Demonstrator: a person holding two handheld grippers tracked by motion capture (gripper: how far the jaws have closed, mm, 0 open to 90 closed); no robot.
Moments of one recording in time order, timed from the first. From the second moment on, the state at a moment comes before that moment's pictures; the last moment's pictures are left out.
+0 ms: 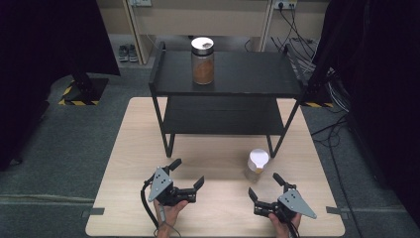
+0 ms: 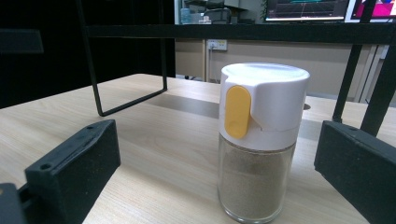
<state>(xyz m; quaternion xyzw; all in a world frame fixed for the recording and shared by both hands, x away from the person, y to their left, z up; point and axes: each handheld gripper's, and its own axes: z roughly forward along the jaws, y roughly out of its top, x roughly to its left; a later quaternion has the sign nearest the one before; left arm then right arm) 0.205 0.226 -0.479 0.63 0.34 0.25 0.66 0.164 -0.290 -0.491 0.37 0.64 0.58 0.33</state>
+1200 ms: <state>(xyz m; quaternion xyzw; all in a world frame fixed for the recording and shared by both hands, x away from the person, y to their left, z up) 0.178 0.234 -0.529 0.62 0.36 0.25 0.65 0.163 -0.289 -0.491 0.36 0.64 0.58 0.33</state>
